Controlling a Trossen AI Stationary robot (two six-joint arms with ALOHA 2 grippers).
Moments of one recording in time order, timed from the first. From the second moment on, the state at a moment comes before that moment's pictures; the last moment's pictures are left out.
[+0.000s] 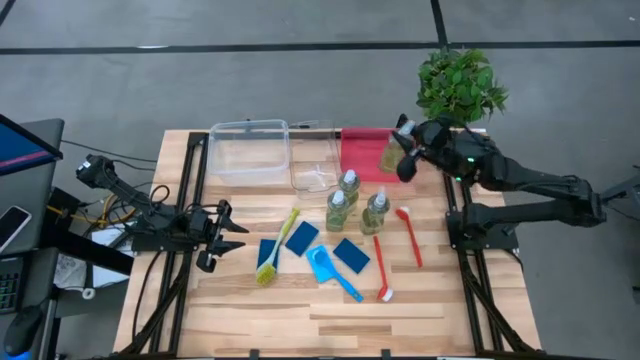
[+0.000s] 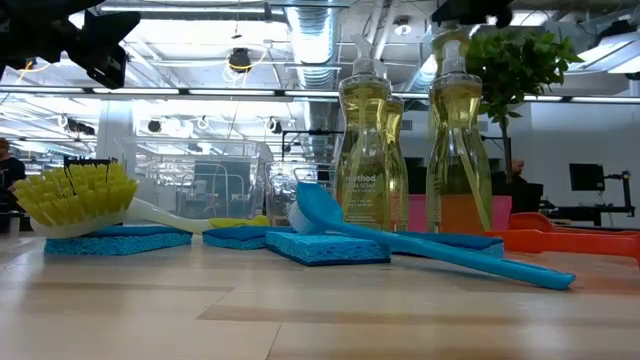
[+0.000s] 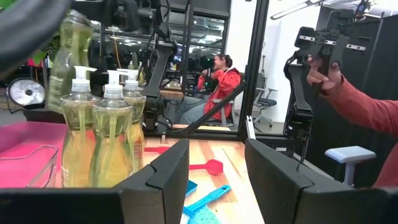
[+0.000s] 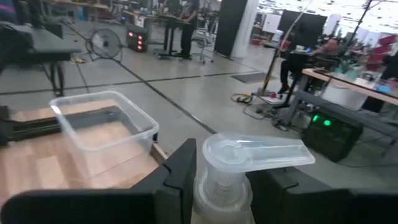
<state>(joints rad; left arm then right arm) -0.60 0.40 0.01 0.57 -0.42 0.00 -0.23 0.74 0.88 -0.17 0.51 -0.13</state>
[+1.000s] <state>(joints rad) -0.60 0.39 0.01 0.57 -0.42 -0.01 -0.74 1.24 0.88 0.21 -0.11 -0.09</state>
